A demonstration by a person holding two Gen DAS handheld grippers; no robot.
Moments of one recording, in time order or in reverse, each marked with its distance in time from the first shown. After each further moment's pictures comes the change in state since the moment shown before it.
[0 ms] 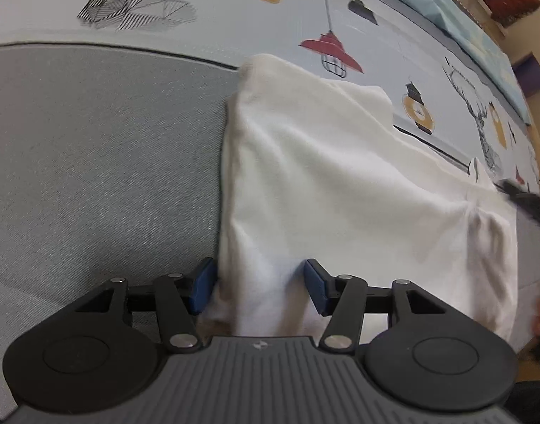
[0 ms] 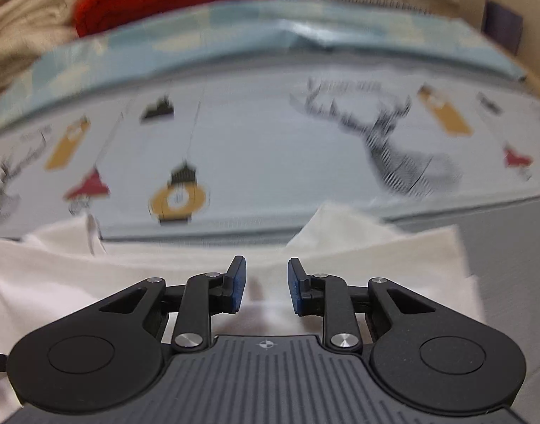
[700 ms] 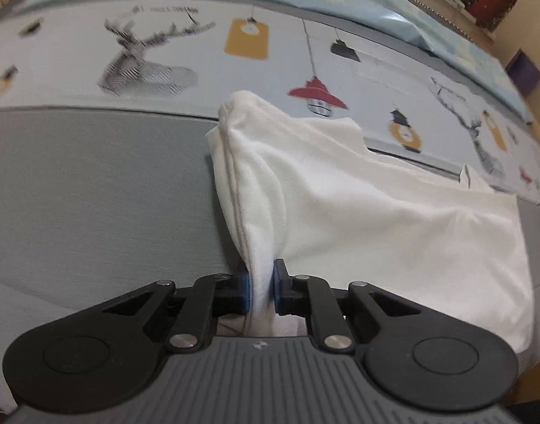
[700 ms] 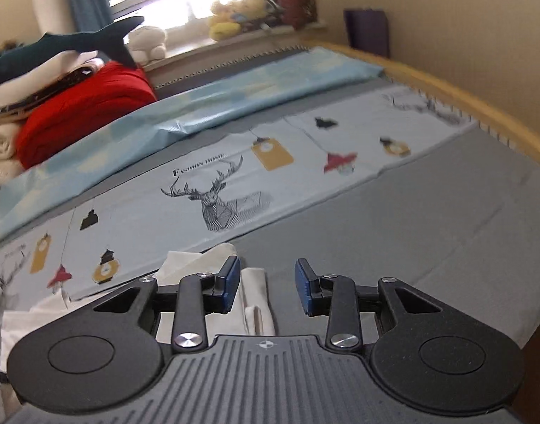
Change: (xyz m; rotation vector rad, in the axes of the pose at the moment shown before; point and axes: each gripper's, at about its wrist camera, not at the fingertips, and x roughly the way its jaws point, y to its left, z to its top) left arm -0.044 -0.018 -0.023 0.091 -0.193 0.120; right arm -0.168 -0.155 -0.048 0.342 -0.179 -0.118
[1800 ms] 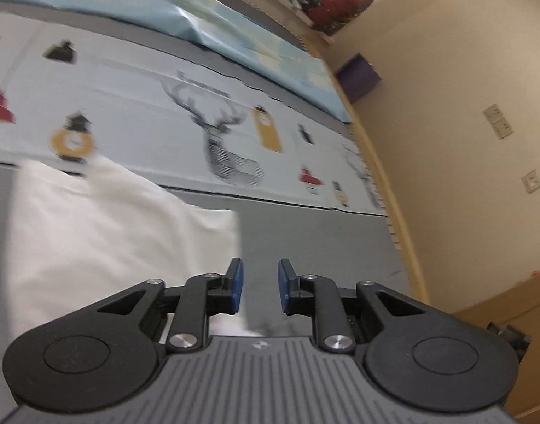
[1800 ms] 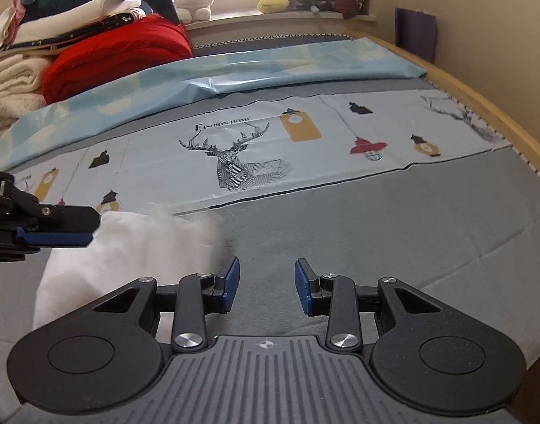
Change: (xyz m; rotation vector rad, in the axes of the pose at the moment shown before) left arm -0.037 -0.239 0.015 0.018 -0.023 -0.598; right arm 0.018 0.007 -0.022 -0.212 0.063 0.046
